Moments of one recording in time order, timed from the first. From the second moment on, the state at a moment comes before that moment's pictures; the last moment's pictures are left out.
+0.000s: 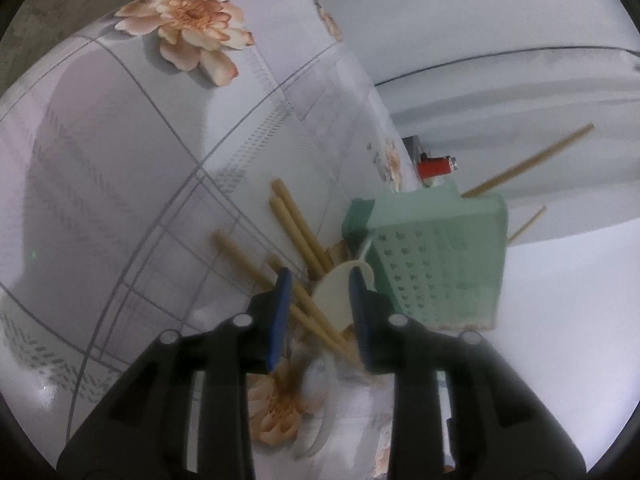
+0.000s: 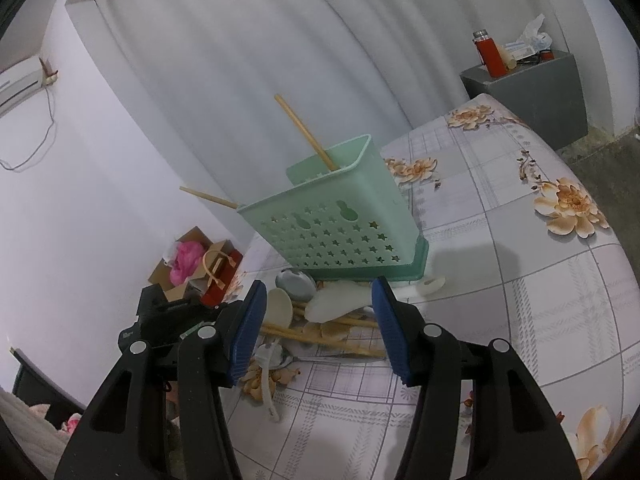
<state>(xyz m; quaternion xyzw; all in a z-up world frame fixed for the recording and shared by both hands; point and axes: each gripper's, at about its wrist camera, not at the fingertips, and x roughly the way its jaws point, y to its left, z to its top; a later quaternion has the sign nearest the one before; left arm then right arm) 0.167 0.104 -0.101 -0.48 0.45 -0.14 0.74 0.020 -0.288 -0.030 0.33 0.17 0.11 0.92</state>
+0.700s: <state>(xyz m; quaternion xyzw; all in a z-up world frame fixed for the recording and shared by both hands) 0.147 0.096 -0.073 -0.39 0.47 -0.09 0.79 0.046 -0.277 -0.021 0.28 0.20 0.15 0.93</state>
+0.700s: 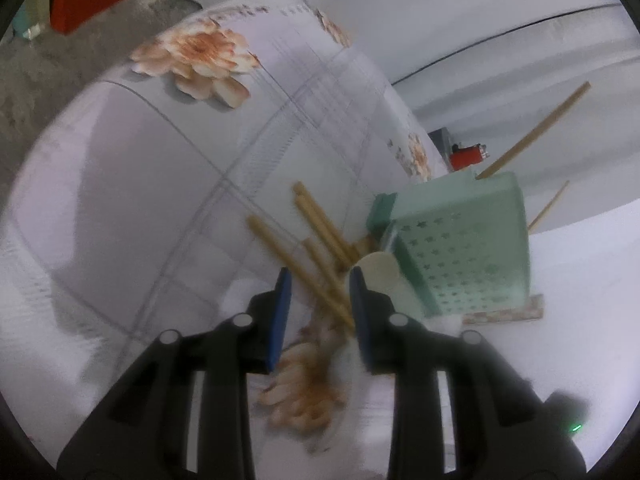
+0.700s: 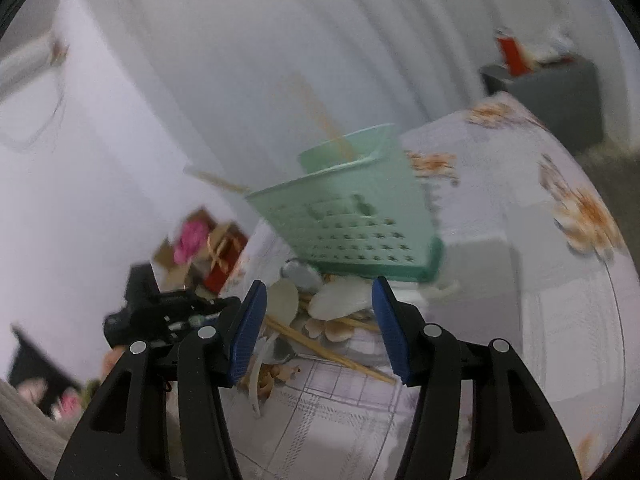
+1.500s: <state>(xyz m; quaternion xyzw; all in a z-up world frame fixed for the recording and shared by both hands) 0.105 0.106 -0.077 -0.26 0.44 -0.09 0.86 0.219 -0.076 -0.019 -0.11 0.38 0.32 0.86</state>
